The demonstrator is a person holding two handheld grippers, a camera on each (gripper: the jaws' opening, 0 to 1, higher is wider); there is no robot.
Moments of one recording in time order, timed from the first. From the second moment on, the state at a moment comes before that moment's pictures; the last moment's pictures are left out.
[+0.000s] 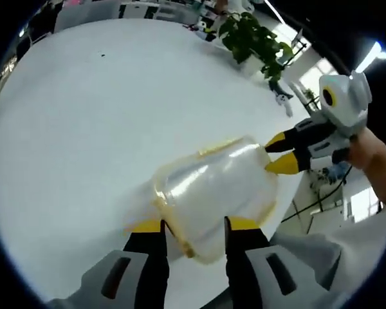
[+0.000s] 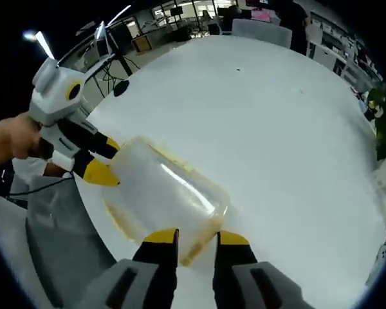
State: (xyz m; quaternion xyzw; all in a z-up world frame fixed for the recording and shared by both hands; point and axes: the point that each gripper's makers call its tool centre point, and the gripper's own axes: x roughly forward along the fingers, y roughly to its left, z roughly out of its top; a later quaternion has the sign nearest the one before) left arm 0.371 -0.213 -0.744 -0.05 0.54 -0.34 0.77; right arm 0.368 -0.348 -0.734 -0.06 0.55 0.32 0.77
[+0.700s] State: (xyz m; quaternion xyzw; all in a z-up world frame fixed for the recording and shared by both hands) left arm 0.369 -0.212 -0.738 -0.02 0.51 -0.37 0.78; right arm 0.361 -0.351 -0.732 -0.08 0.53 0.34 0.77
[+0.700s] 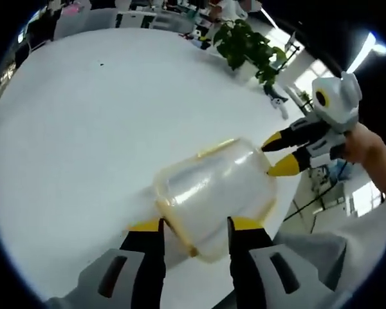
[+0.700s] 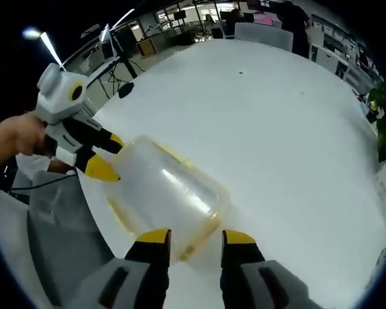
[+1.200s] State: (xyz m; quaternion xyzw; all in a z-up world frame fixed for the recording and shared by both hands) left arm 0.376 -0.206 -0.710 0.12 0.43 -0.43 0.78; right arm 0.369 -0.340 -0.706 -0.19 0.45 0.43 0.76
